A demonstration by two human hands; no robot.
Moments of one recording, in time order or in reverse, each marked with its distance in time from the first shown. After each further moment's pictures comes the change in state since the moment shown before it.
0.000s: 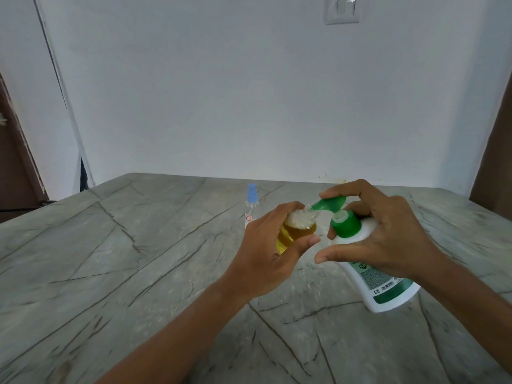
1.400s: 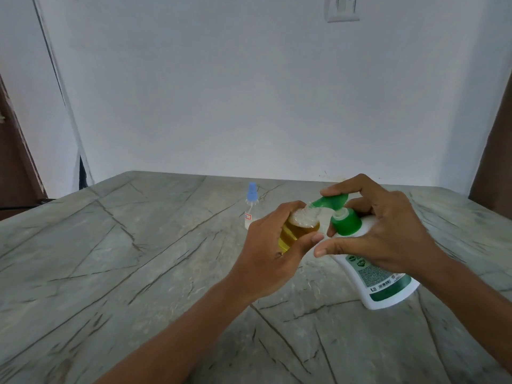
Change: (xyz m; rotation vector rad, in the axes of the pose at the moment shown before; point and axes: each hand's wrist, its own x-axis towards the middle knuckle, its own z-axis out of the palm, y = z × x) left_hand 0.000 0.006 0.004 -0.081 0.026 -0.029; right_hand 0.003 0.001 0.002 0.010 0.038 0.011
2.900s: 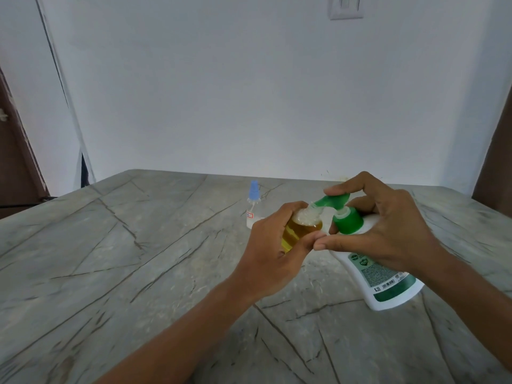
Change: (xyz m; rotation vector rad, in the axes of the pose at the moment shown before) left_hand -0.001 -0.006 0.003 0.018 -0.009 -0.053; right_hand 0.000 -0.004 0.002 0.013 0.032 0.006
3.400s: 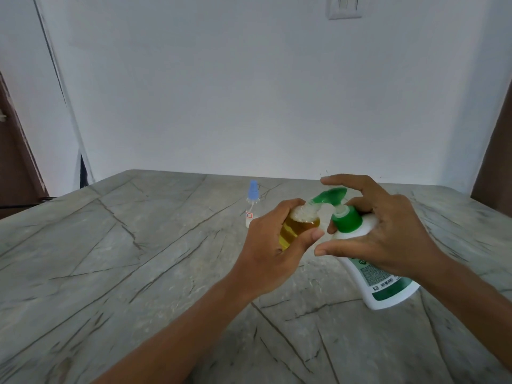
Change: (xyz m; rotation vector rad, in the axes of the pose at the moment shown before) left_hand 0.002 0.004 -0.002 -0.004 -0.002 -0.040; right_hand -0.003 0.002 0.001 -0.047 -0.048 -0.016
